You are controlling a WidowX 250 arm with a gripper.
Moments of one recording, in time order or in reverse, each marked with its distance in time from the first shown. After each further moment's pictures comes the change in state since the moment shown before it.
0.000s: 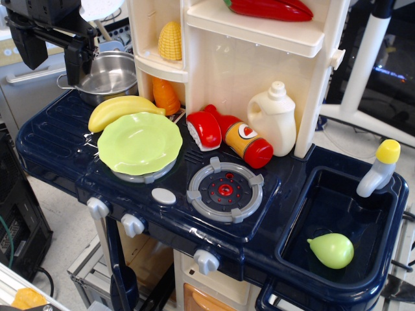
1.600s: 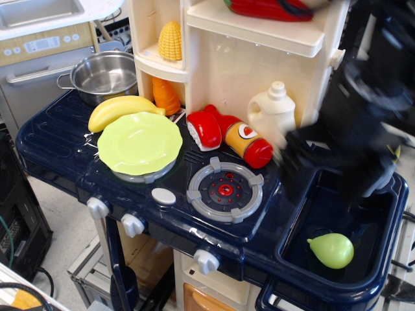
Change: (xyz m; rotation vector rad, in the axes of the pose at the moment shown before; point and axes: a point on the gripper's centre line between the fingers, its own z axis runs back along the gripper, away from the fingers) arm -0.044 -0.306 0.024 -0.021 0.082 0.530
